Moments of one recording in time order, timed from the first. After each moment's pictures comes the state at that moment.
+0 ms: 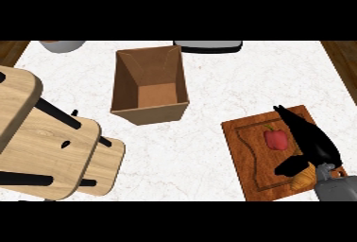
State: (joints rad) left arm 0.03 0.40 -0.20 -1.48 0.02 0.28 0.06; right arm -0.12 -0.44 0.18 -1.48 0.66 0.19 0.31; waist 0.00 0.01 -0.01
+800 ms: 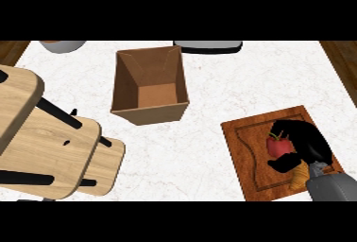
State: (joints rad) left arm 0.03 0.36 -0.14 -1.47 -0.02 0.23 0.06; right arm -0.15 -0.39 0.16 -1.34 0.82 0.05 0.18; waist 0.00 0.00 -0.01
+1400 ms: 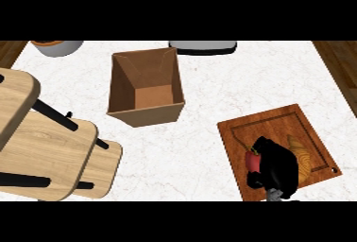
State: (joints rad) left arm 0.06 0.36 -0.11 -1.49 -0.03 0.22 0.04; right arm 0.02 -0.13 0.34 -1.60 1.19 -0.01 0.79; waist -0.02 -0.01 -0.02
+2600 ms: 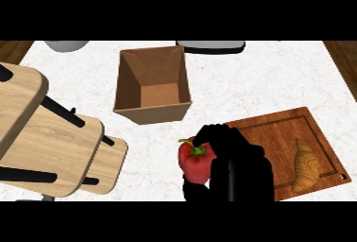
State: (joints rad) left arm 0.03 0.33 -0.10 -1.49 -0.06 0.20 0.07; right arm -0.36 -0.01 0.76 -2.03 1.38 0.03 1.13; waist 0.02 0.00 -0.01
